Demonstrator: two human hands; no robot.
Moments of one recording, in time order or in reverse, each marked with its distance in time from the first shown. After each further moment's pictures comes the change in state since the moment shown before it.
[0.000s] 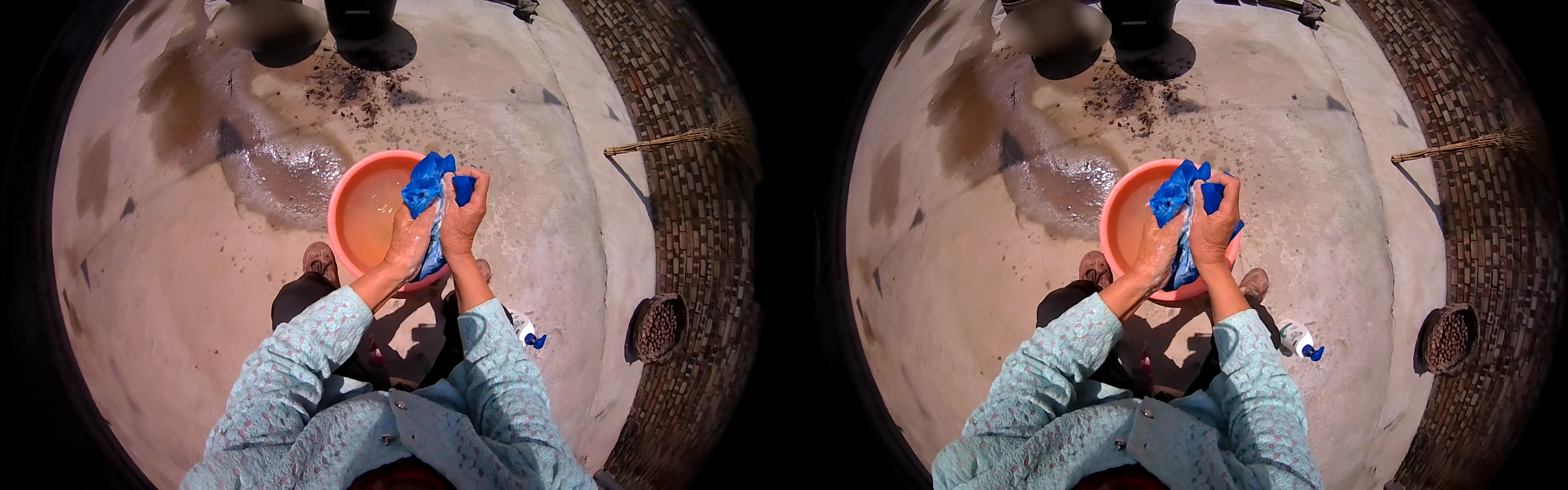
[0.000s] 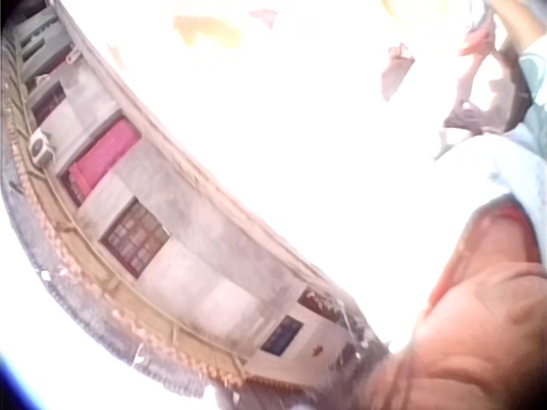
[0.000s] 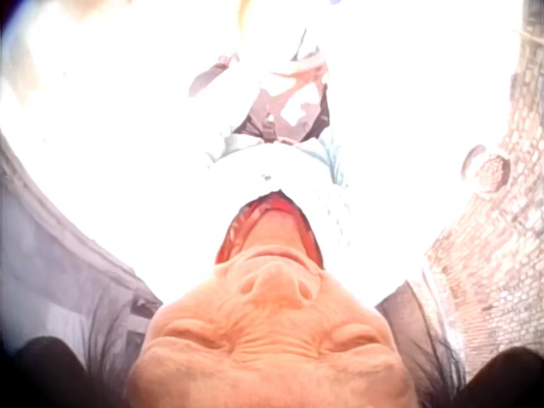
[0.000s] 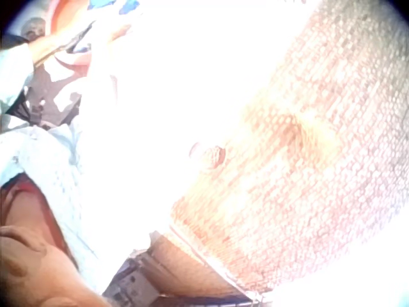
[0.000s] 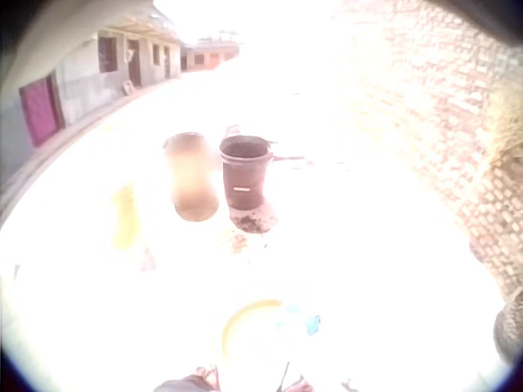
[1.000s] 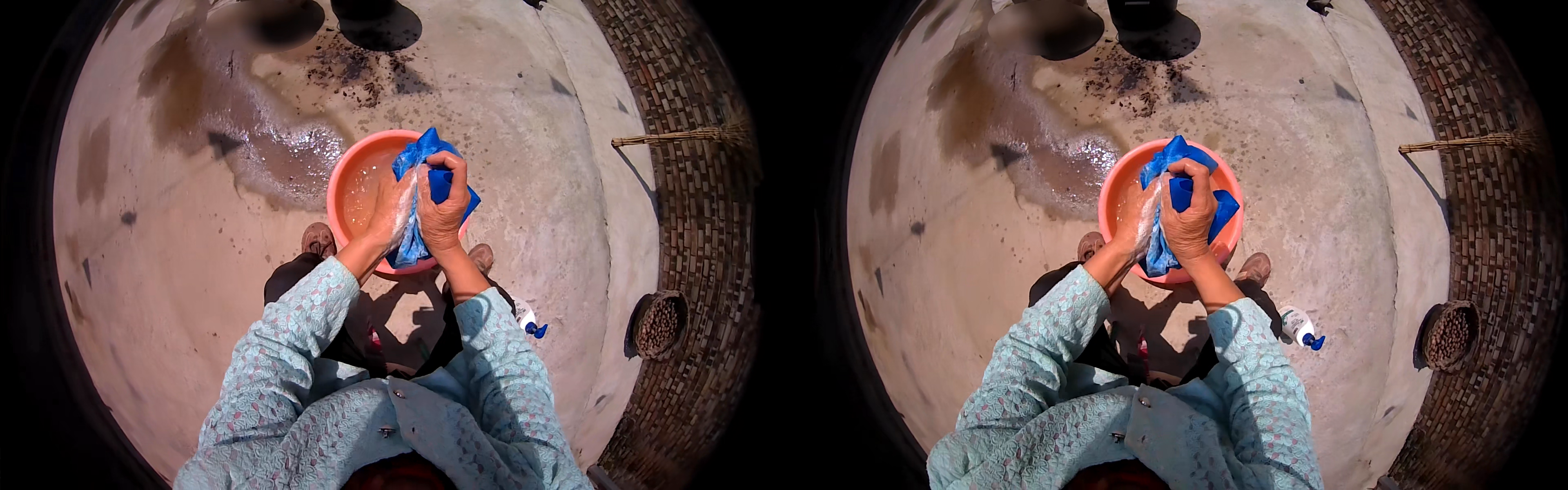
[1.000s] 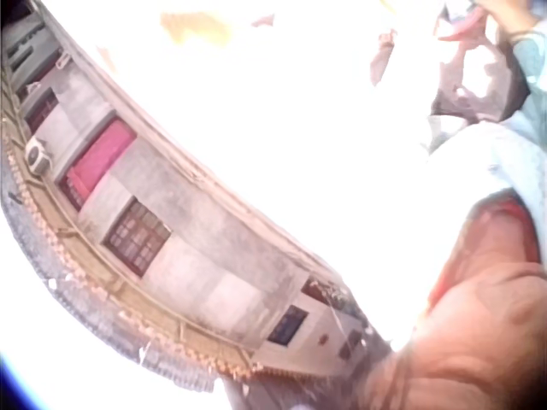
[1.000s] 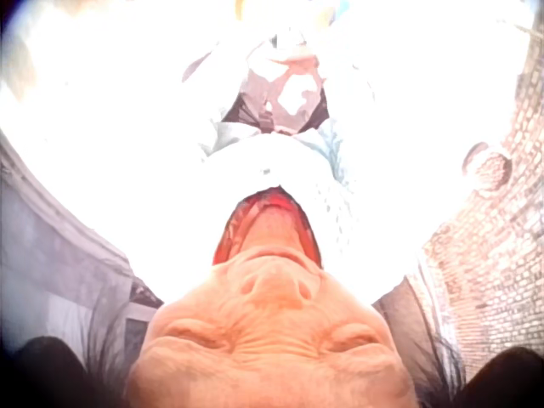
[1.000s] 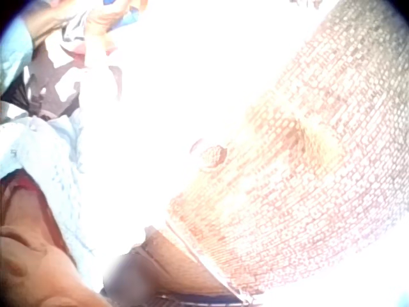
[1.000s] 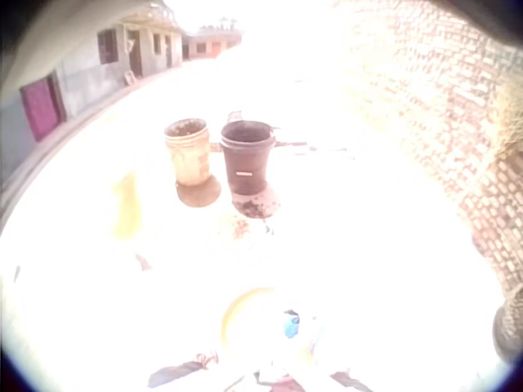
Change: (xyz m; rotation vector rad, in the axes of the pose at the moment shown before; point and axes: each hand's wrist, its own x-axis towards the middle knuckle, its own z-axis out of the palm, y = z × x) left_hand 0.005 0.021 -0.014 0.167 -0.056 -0.091; right_hand -0.018 -0.008 0.005 0.065 -0.091 -0.257
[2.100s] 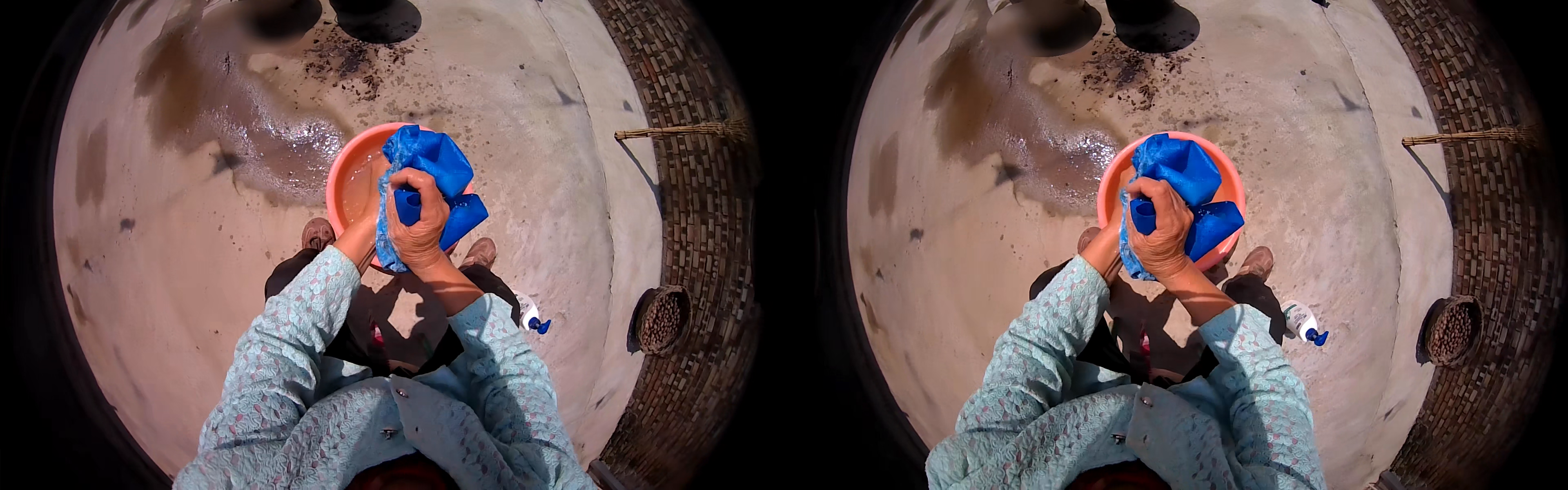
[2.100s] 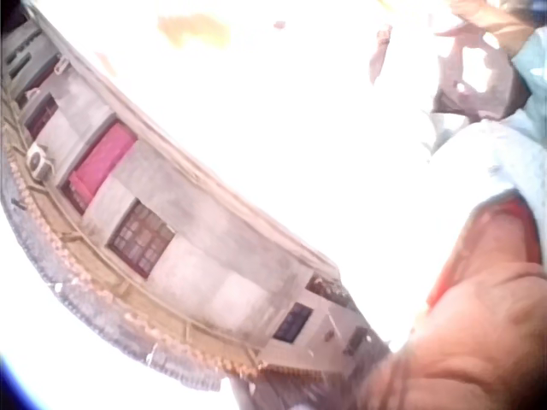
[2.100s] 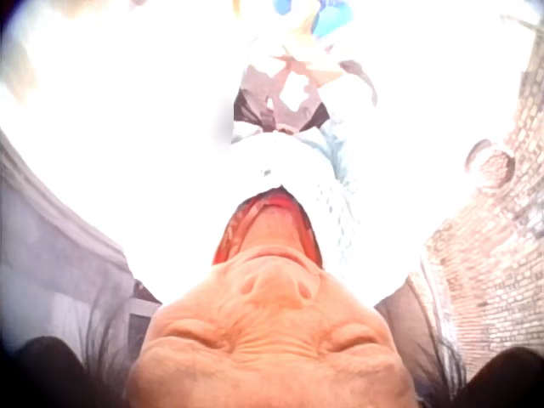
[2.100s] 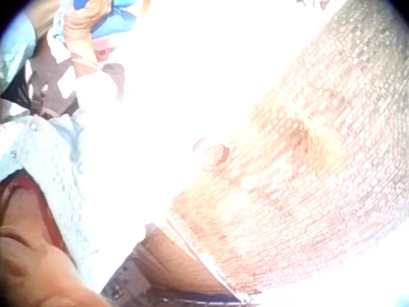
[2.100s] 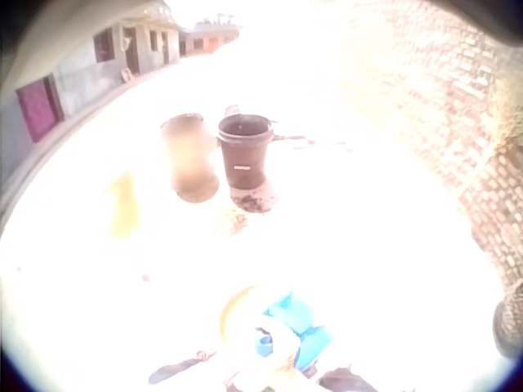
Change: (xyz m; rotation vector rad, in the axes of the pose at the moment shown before) left_hand 0.009 -0.033 -0.025 -0.173 -0.158 -0.260; right_hand -0.017 -0.021 0.013 0.047 -0.050 -0.125
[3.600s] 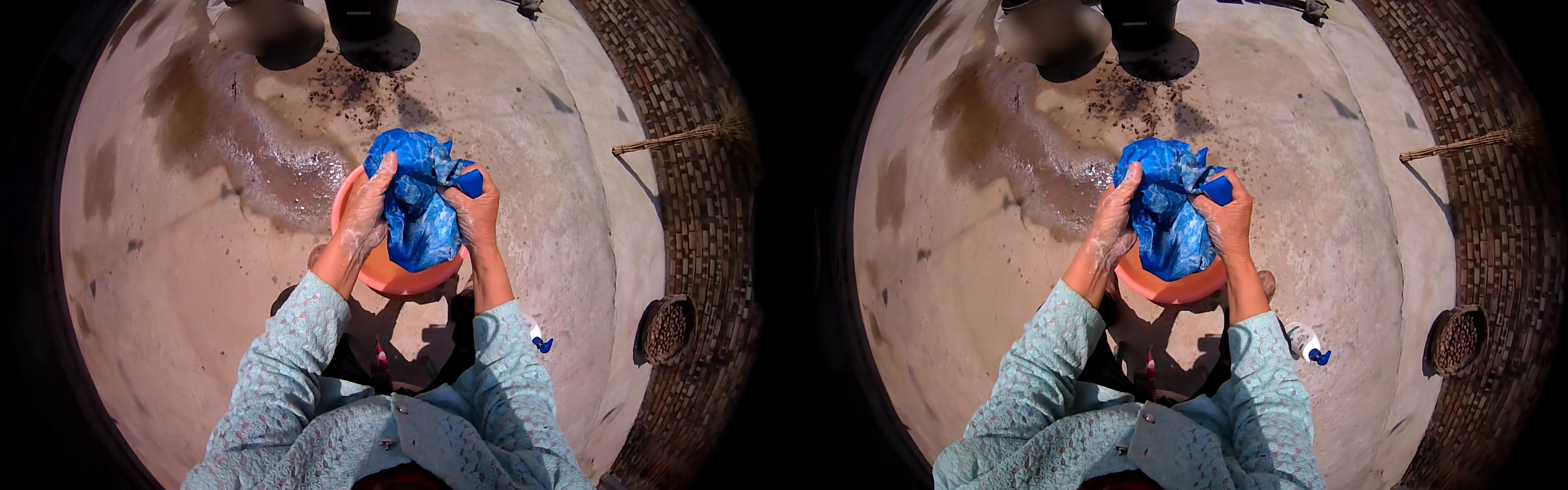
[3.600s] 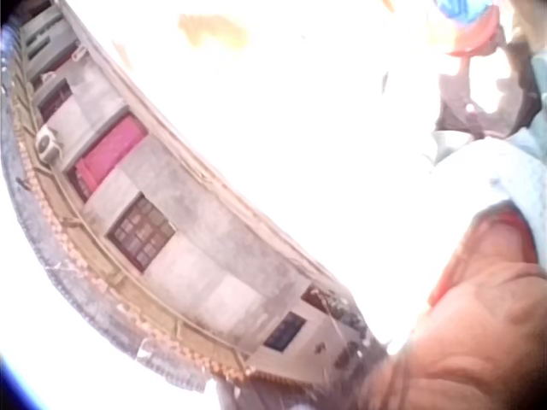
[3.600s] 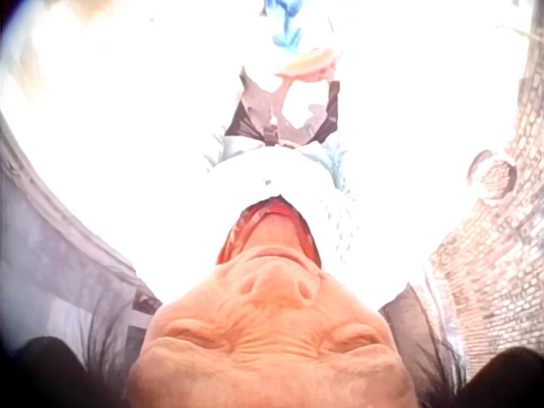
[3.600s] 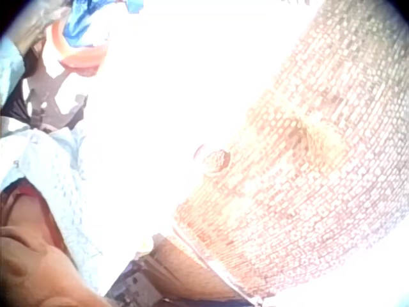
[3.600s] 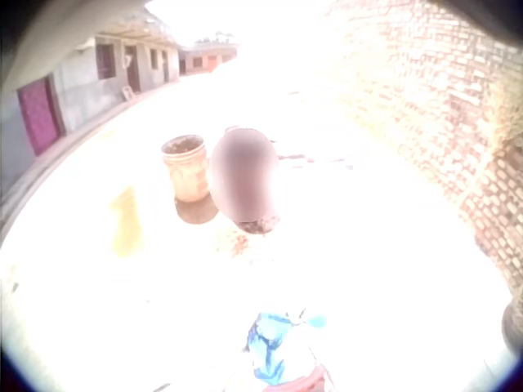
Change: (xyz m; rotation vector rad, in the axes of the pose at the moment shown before) left_hand 0.002 0.069 0.018 -0.214 0.013 0.137; right_hand 0.039 0.066 -0.057 0.322 -0.118 0.627
